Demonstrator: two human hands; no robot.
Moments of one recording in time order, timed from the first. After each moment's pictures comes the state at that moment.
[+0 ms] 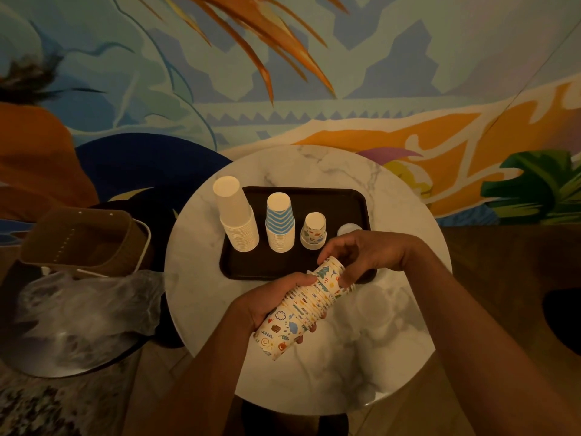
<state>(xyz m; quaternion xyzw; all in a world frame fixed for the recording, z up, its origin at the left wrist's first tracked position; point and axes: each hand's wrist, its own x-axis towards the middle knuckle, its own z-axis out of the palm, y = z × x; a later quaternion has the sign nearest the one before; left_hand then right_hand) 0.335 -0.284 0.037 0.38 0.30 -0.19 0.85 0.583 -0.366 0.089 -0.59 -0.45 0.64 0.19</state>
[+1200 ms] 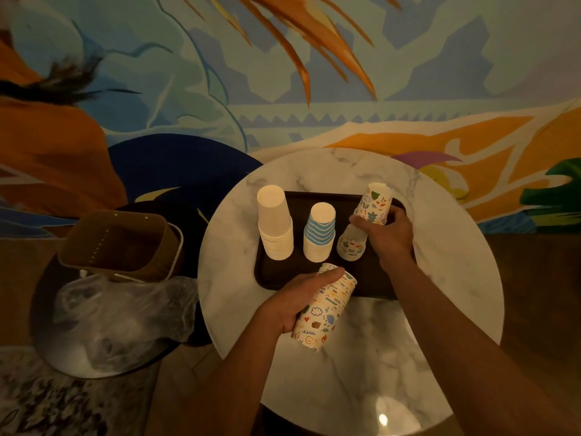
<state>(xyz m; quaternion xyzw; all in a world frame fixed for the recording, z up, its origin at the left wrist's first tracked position) 0.324 -0.239 0.028 0.41 0.41 -0.08 0.81 0.544 -0.273 0.013 -0.80 -0.08 0.23 0.54</state>
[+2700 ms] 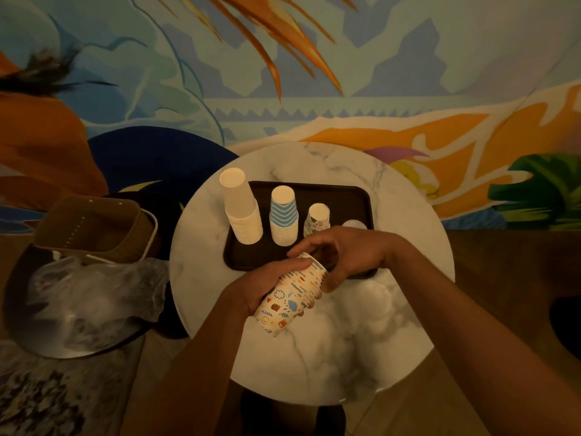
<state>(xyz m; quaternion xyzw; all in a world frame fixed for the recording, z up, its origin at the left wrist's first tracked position) 0.329 -0.286 0.058 0.40 0.35 -0.08 0.84 0.538 -0.358 0.112 -0.56 -0.58 0.56 0.17</state>
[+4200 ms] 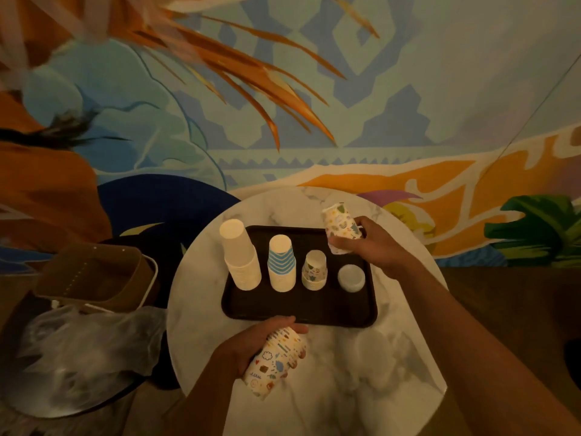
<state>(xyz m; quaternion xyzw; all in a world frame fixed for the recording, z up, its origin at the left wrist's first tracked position) 0.314 -0.275 0.029 0.38 0.39 -0.12 0.83 0.611 -0.326 0.113 -0.77 -0.34 0.37 0.39</state>
